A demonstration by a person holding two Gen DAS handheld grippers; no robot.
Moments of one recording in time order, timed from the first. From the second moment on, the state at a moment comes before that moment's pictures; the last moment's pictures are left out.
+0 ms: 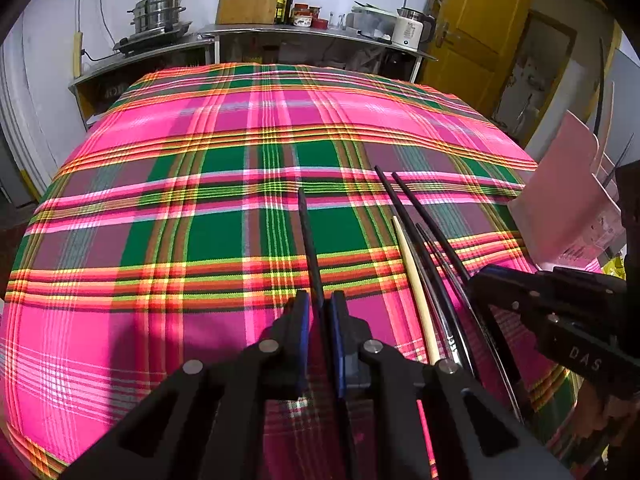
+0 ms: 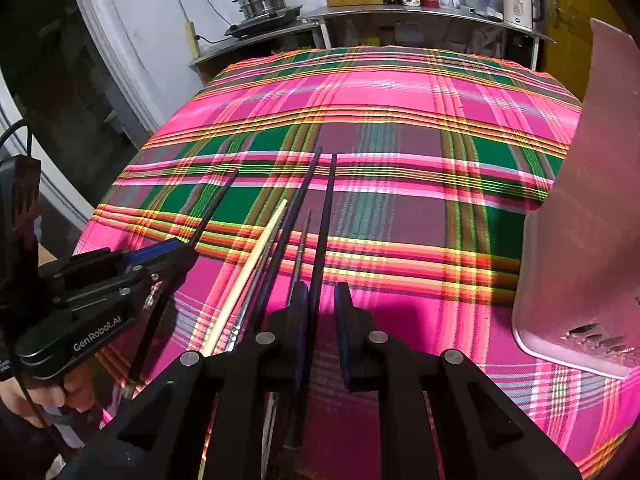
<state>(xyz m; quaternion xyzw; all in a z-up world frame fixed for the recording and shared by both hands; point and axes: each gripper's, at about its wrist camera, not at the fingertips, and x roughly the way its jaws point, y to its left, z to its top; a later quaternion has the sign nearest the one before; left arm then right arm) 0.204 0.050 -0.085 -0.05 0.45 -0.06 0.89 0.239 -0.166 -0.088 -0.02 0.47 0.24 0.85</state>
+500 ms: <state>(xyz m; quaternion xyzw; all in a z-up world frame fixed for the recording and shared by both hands) 0.213 0.049 -0.084 -0.05 0.46 -0.06 0.88 0.258 -0.148 -0.088 -0.04 0.48 0.22 0.85</state>
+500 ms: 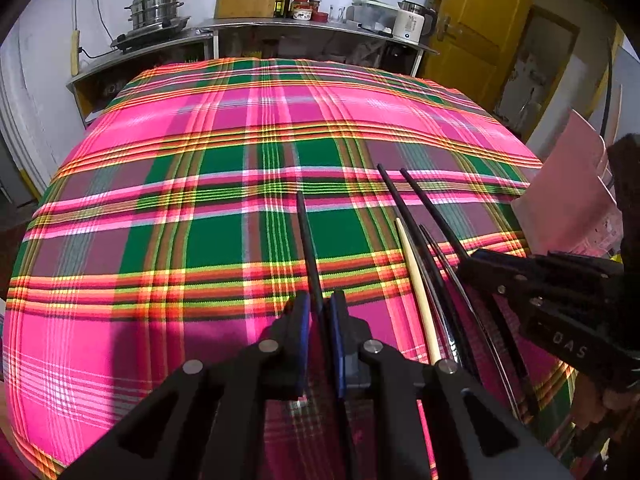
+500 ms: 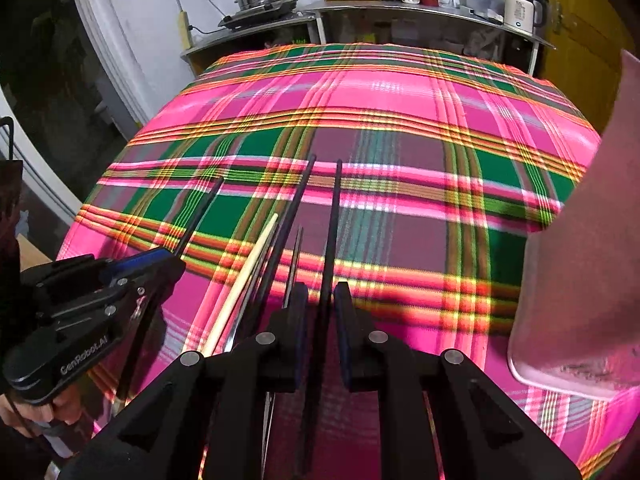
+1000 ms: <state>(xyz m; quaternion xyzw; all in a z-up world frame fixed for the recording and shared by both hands) 0.219 0.053 -0.074 -0.07 0.46 -0.08 0.88 0.254 -0.149 -0.074 -0.04 0.47 0.24 0.85</state>
